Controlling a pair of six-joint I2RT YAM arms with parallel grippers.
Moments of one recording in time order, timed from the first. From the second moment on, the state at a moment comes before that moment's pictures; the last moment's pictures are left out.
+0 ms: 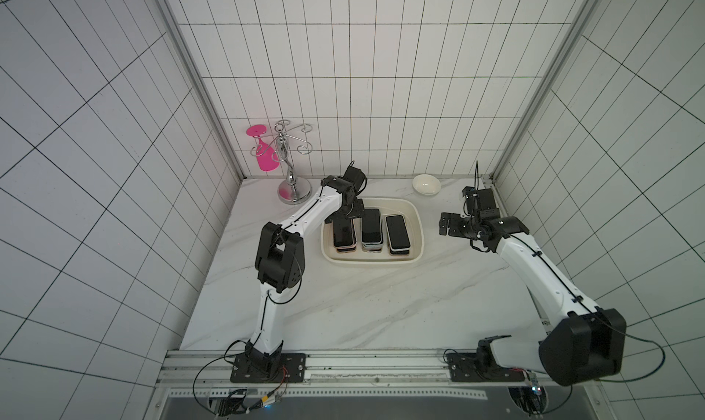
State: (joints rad) left arm -0.48 2.14 1.93 -1.06 -0.16 -0.66; right arm 0.29 1.33 1.14 -0.70 0.10 0.24
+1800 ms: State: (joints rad) left arm -0.43 2.15 1.77 -0.94 -0.04 -0.54; right arm 0.30 1.38 1.14 -0.70 0.05 0.24
